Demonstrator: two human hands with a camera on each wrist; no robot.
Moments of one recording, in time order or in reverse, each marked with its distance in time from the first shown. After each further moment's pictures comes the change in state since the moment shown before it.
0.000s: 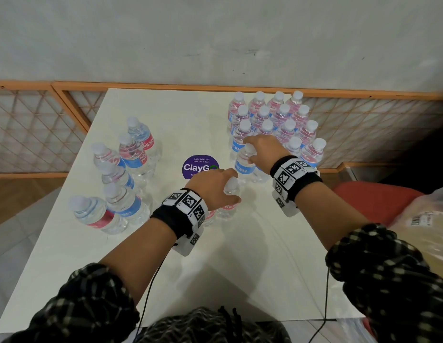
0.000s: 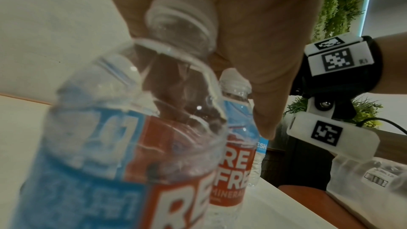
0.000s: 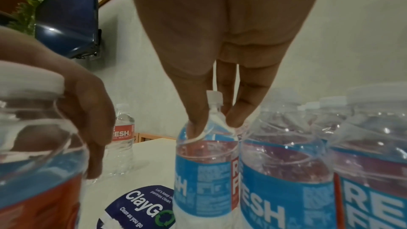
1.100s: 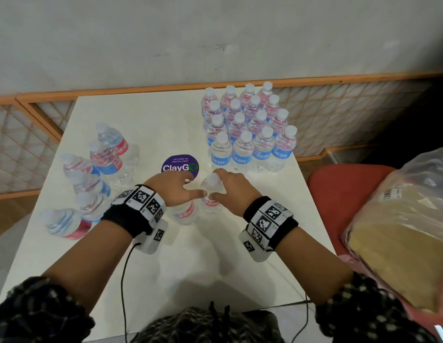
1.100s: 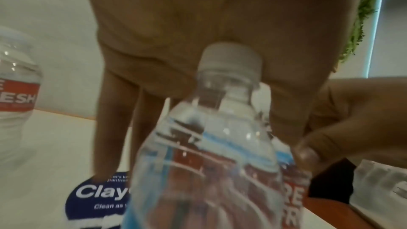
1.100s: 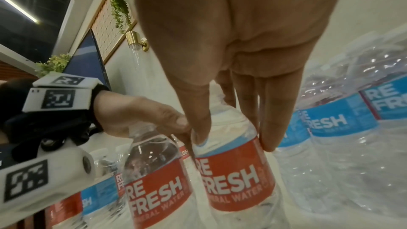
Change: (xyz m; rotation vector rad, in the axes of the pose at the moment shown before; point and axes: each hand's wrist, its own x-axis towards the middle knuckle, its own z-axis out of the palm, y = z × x) left_hand 0.005 -0.038 0.003 0.012 -0.145 -0.183; right_hand -0.086 -0.028 0.054 0.368 -0.061 0.027
